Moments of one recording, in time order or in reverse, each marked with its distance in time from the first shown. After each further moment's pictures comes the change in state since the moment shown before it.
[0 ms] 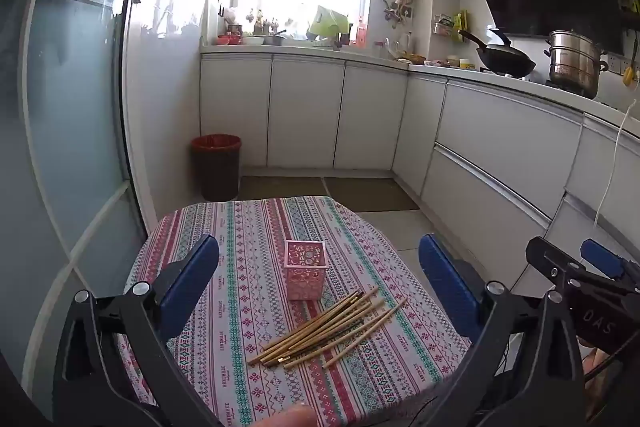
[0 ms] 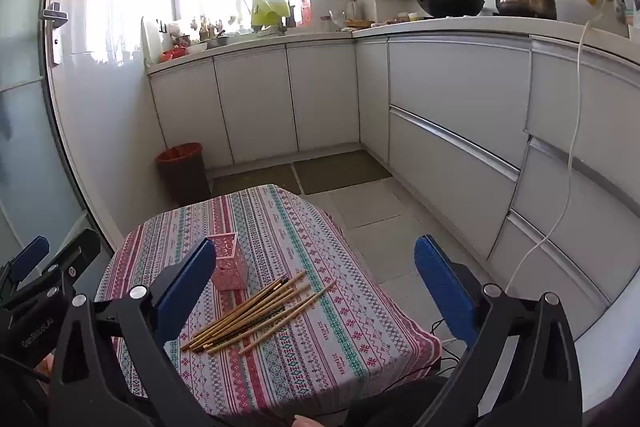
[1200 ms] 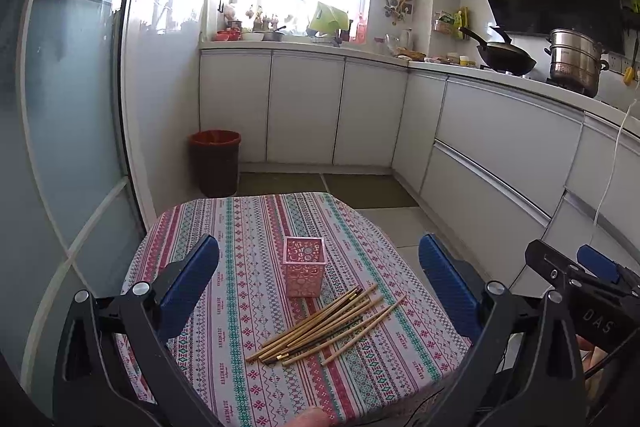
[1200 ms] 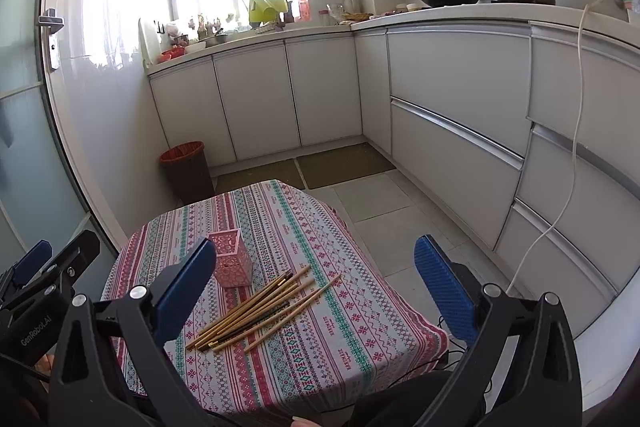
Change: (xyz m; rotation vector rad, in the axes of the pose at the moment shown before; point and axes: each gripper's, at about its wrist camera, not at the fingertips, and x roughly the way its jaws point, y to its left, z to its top) left arm 0.003 0.000 -0.003 -0.014 0.009 -0.012; right arm 0.006 -0.004 -0.006 0.035 0.020 0.019
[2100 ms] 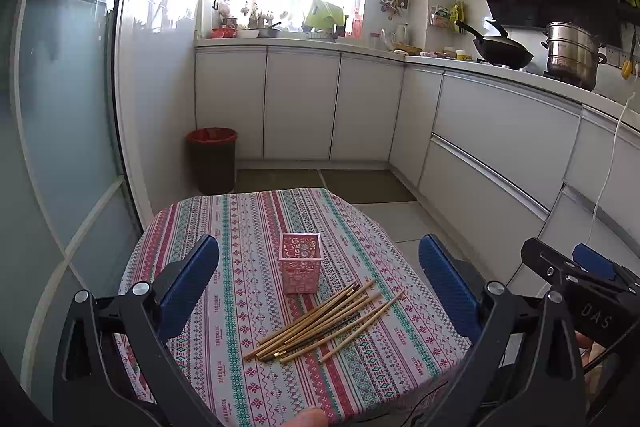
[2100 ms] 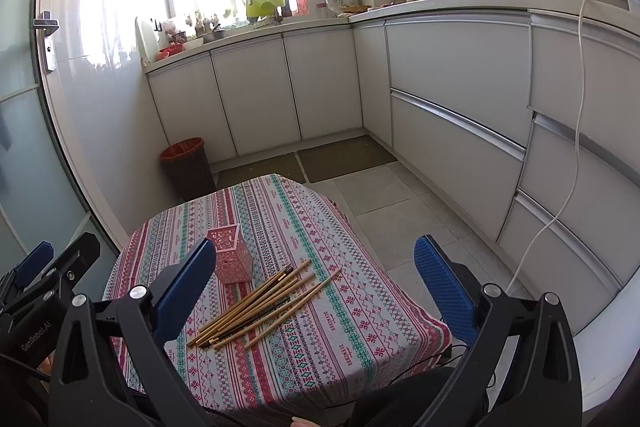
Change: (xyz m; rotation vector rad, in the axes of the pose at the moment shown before) left arm 0.003 -0.006 -0.002 0.014 0.015 -0.005; right arm 0.006 -0.008 0.003 0.019 0.025 0.010
